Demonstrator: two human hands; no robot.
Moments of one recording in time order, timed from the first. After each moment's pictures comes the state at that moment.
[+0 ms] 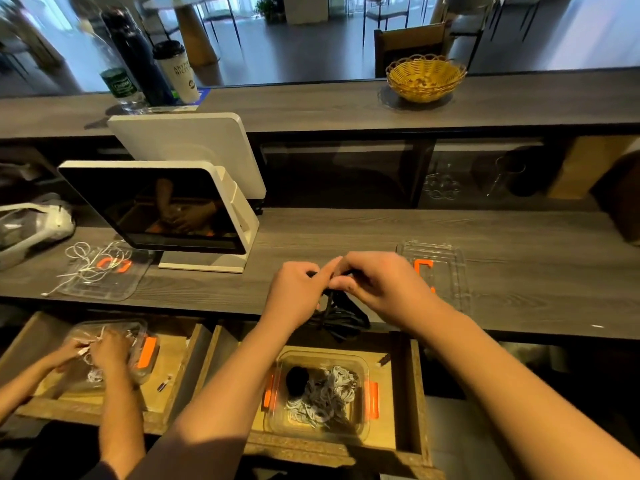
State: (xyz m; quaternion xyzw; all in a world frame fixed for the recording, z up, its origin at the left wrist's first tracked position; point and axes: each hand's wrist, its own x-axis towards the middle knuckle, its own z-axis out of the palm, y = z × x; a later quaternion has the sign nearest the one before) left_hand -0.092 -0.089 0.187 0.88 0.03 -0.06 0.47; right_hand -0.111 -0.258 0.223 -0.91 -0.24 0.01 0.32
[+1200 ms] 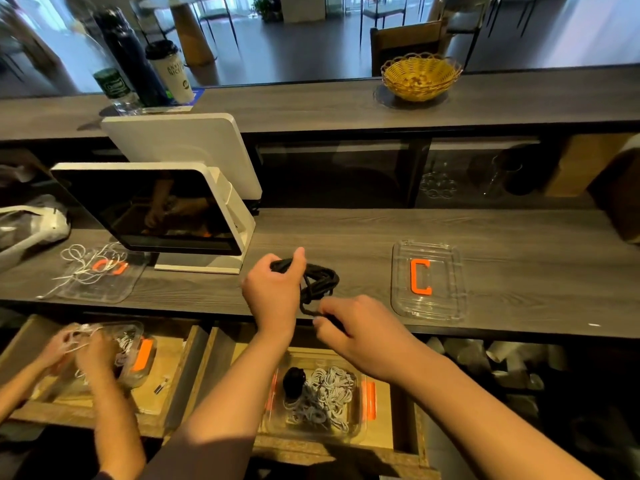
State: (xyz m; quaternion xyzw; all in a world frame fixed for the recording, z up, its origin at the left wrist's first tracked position) left_hand -0.091 -0.092 0.162 0.83 0.14 0.23 0.48; right_hand -0.149 -0.235 0.208 -0.91 -0.24 0.08 0.34
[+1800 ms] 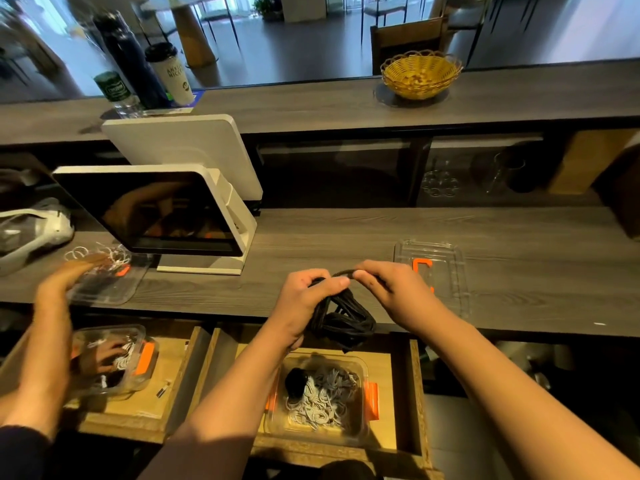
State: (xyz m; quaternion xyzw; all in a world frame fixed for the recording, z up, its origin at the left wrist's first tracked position) left_hand -0.101 -0.103 0.174 0.71 -0.03 -0.14 0.69; right_hand -0.096 -0.291 0.165 -0.91 -0.16 0.02 0.37
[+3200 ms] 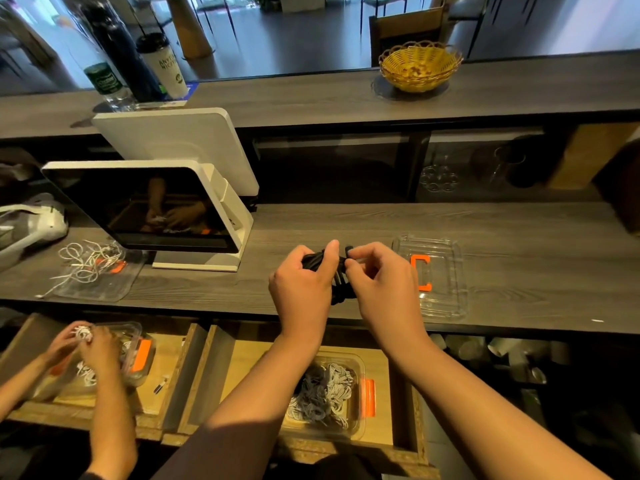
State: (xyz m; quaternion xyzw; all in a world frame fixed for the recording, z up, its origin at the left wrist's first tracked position) left_hand -0.100 -0.137 0.172 0.84 0.05 0.23 0.49; right_hand -0.125 -0.246 0.204 -0.81 0.06 -0.11 0.57
